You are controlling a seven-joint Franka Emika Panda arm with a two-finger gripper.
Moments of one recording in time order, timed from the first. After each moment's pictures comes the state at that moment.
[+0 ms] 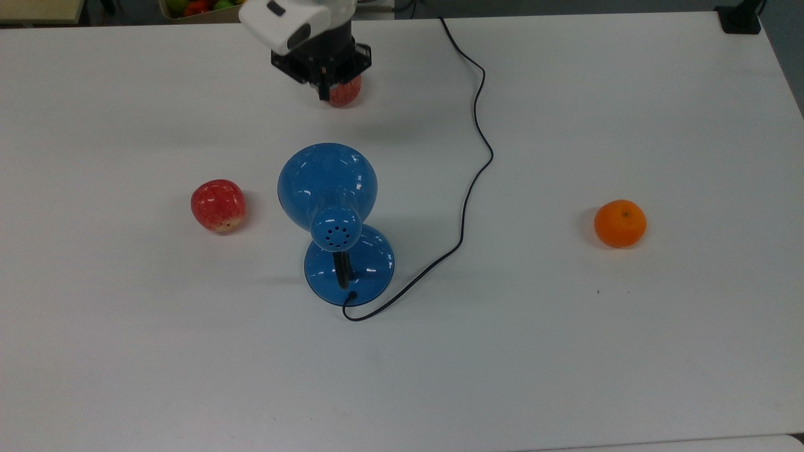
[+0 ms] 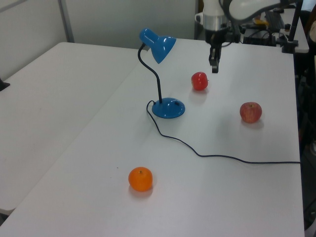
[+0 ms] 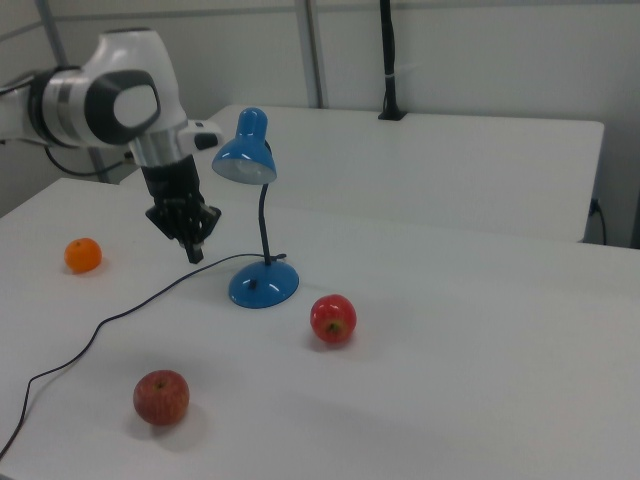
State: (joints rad) arm 0.08 0.11 0.01 -1.74 -0.08 1.80 -0.01
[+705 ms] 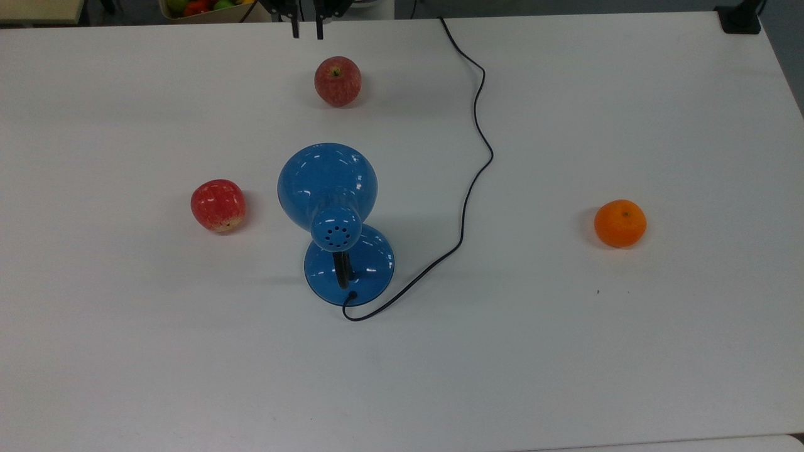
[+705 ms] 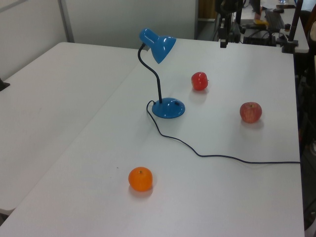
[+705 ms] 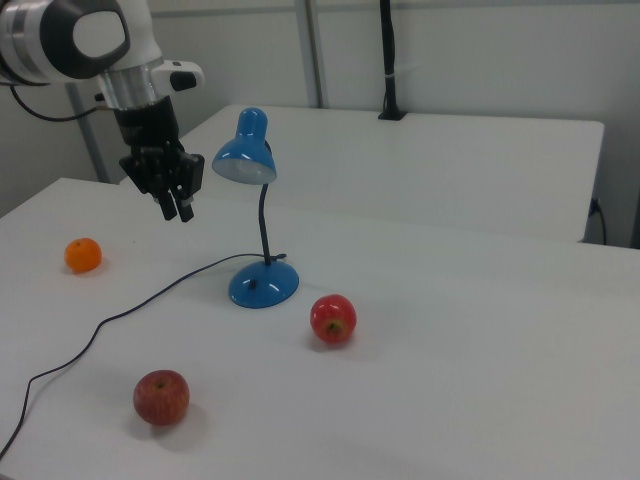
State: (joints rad) arm 0.07 0.03 0.00 -1.61 -0.09 1.61 -0.01
